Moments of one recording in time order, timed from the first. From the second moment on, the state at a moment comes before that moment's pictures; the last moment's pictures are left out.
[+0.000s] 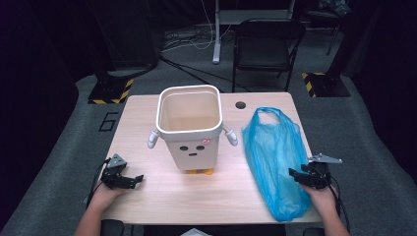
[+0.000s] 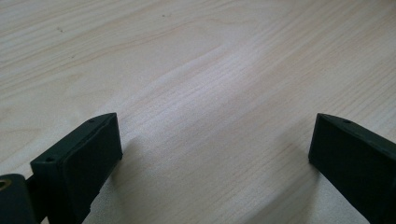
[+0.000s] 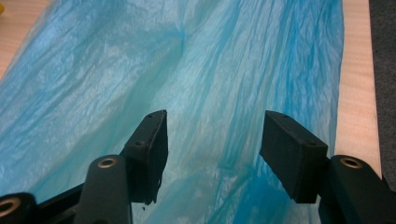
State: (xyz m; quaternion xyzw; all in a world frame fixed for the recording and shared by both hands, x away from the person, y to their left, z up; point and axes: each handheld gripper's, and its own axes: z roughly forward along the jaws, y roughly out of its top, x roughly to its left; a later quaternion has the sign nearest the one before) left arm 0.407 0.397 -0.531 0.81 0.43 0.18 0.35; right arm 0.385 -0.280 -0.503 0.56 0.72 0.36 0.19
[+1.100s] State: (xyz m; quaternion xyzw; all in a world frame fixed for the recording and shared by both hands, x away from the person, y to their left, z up) left arm 0.380 0.387 -0.457 0.78 0.43 0.15 0.43; right arm 0.377 -0.256 -0.458 0.47 0.77 0.38 0.22
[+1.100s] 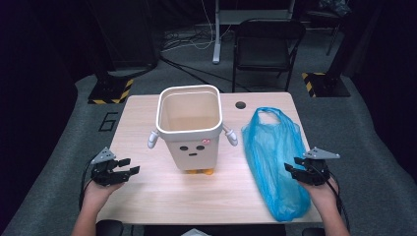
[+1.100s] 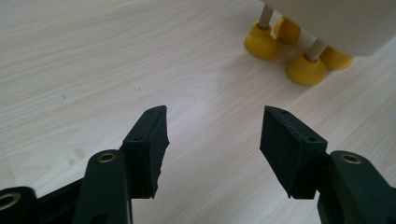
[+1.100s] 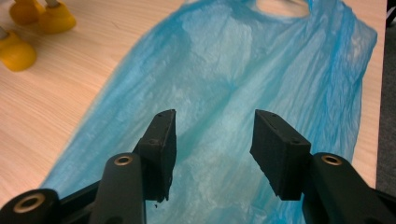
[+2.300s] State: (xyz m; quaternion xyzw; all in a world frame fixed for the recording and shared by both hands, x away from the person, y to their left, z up) left arm 0.401 0.311 -0.370 0.78 0.34 0.15 0.50; right arm 0.391 -0.185 -0.412 0.37 0.80 0.42 0.21
